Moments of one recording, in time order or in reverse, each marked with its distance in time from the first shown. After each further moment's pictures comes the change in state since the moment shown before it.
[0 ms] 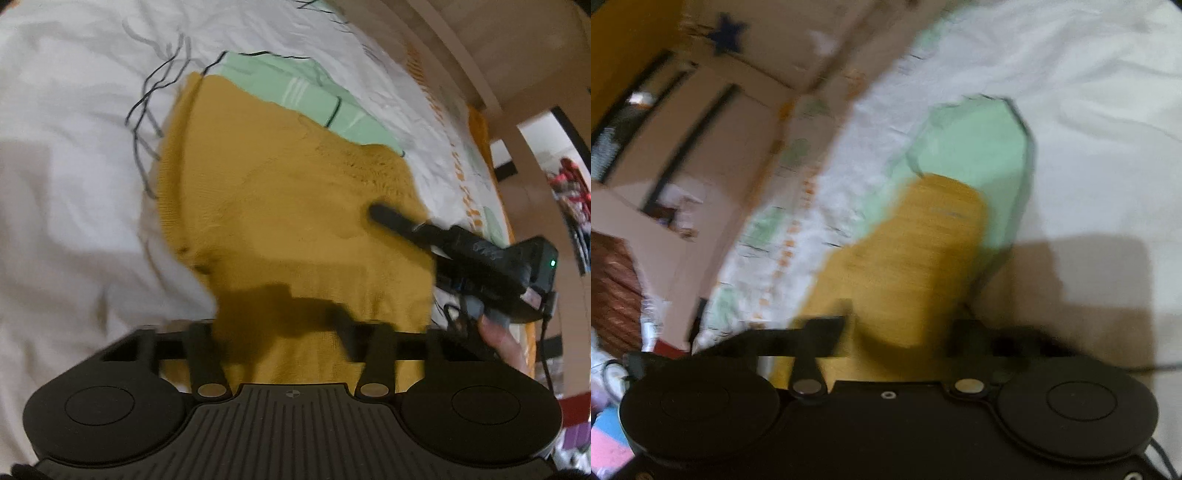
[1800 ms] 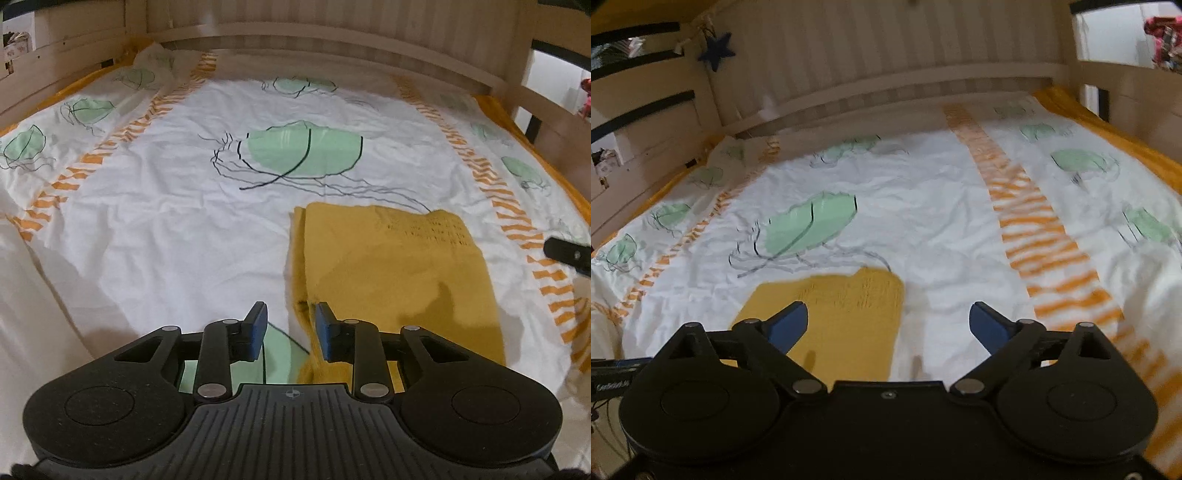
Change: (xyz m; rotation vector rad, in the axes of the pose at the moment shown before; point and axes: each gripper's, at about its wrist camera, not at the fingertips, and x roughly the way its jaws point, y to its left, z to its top) left arm -0.106 -0.154 -0.249 0.293 -0.364 0.504; right arm -0.260 0.112 -0.212 -0.331 -0.381 -0.625
